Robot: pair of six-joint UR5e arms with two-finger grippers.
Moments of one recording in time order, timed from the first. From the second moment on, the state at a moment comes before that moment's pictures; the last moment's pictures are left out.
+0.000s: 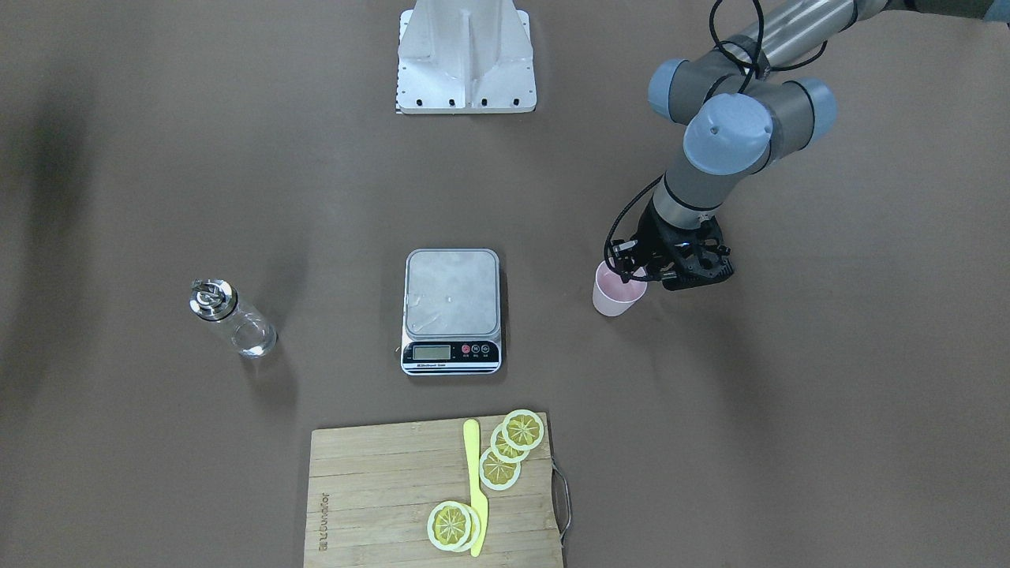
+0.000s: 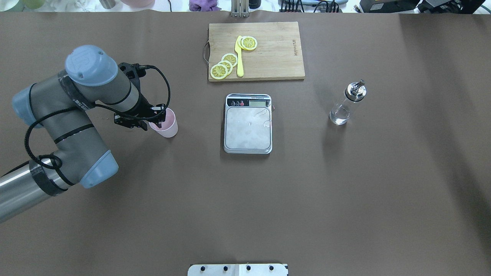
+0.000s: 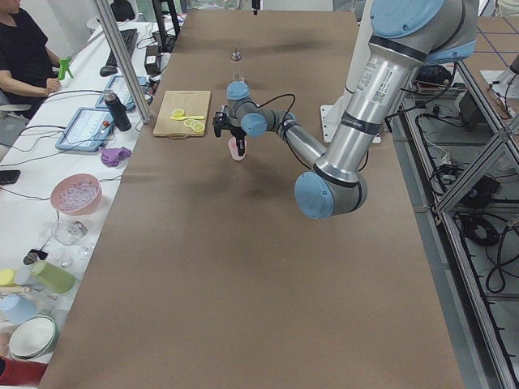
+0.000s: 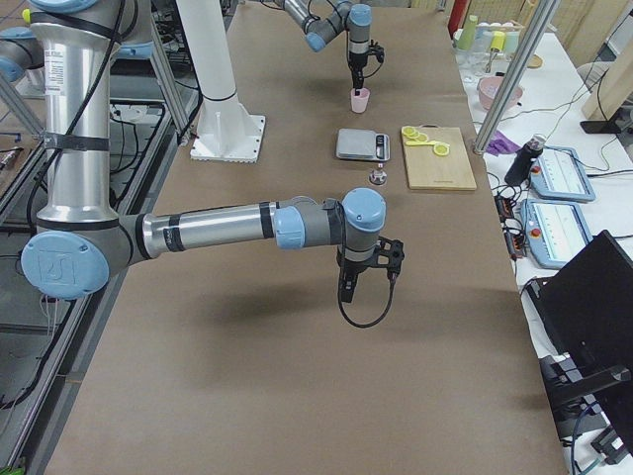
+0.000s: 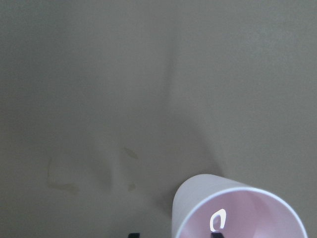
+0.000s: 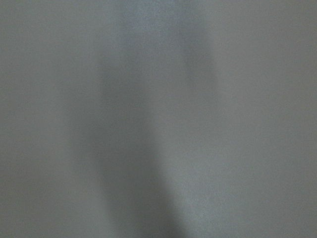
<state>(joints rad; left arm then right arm) -0.73 -2.04 -1.66 -1.75 -2.05 -1.24 1.44 -1.63 1.80 -1.60 2.39 0.34</state>
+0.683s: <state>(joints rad) -0.75 -2.05 -1.69 -1.72 -2.05 -1.24 1.44 -1.63 1.79 -1.60 2.39 0.34</state>
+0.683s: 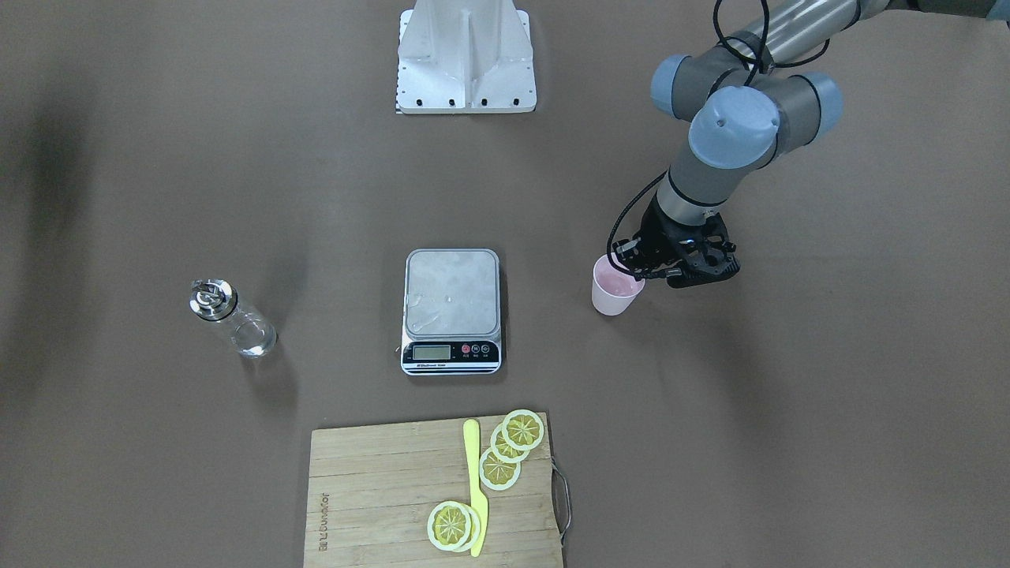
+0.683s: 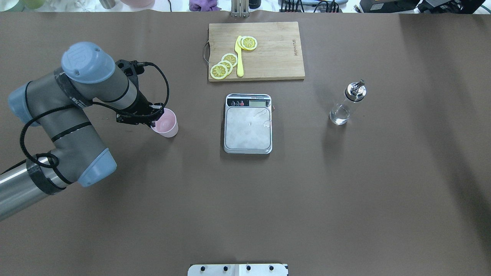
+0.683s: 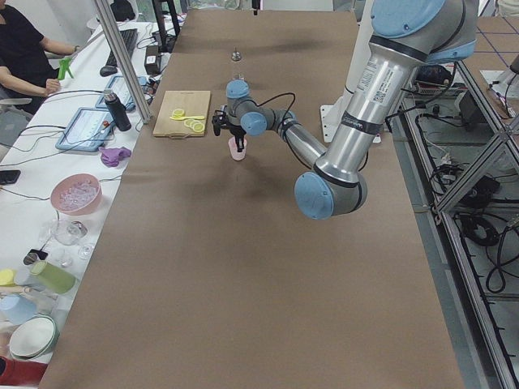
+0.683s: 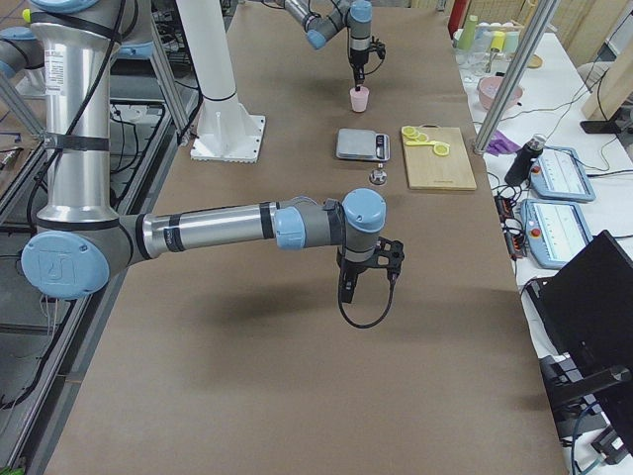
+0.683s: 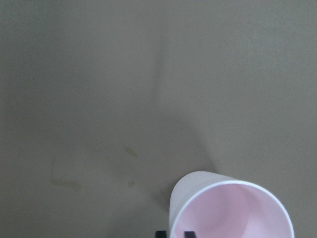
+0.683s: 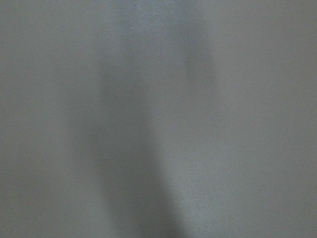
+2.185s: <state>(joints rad) -0.68 -2.53 -1.42 -1.54 -2.12 -1.63 1.44 -1.64 1.80 -1.60 2.40 0.34</state>
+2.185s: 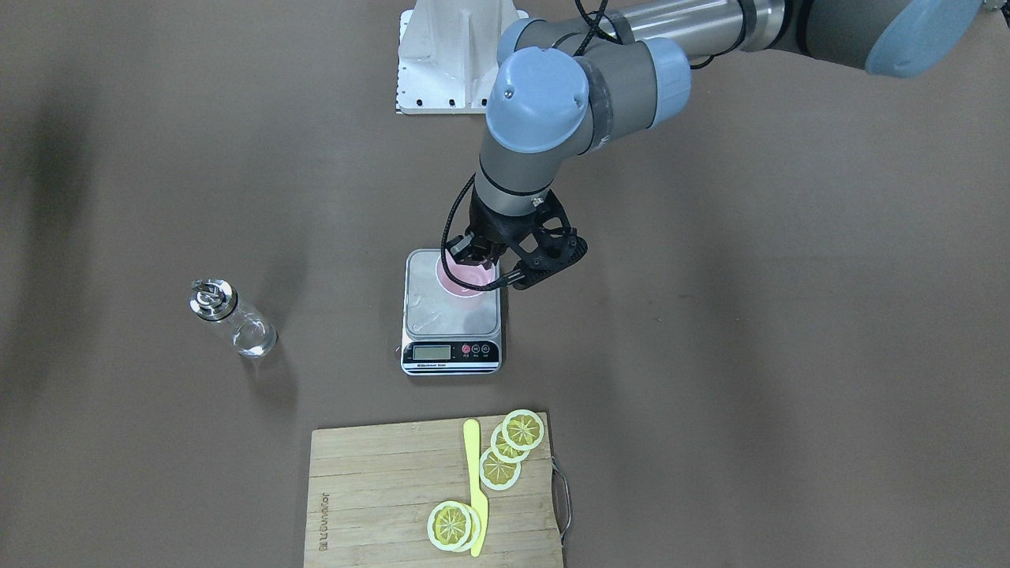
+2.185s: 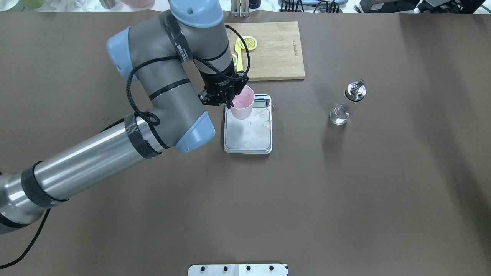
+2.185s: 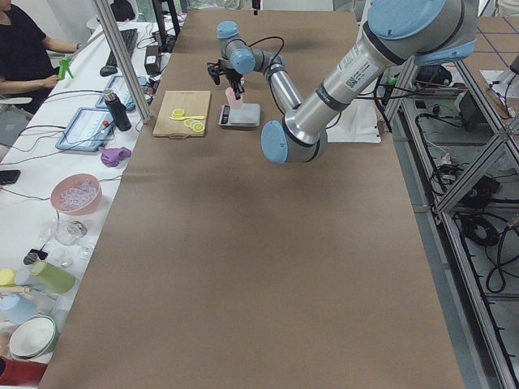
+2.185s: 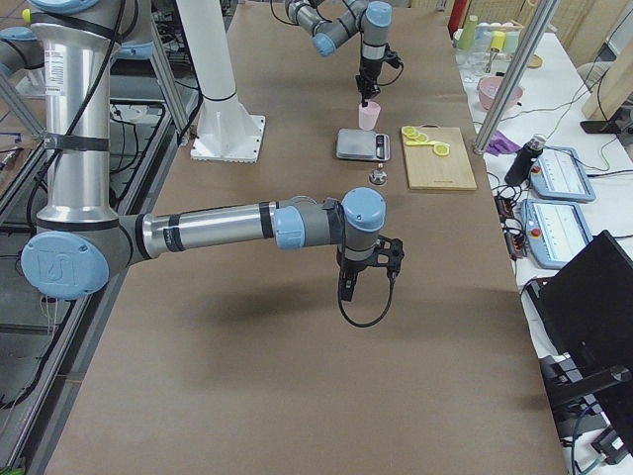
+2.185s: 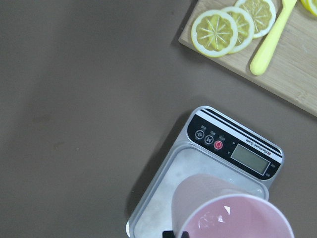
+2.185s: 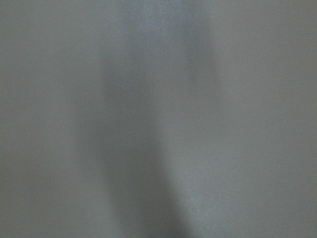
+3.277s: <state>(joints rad) -0.64 -2.53 -1.39 -1.58 -2.10 -1.65 1.44 -1.64 1.80 -1.60 2.40 0.34</state>
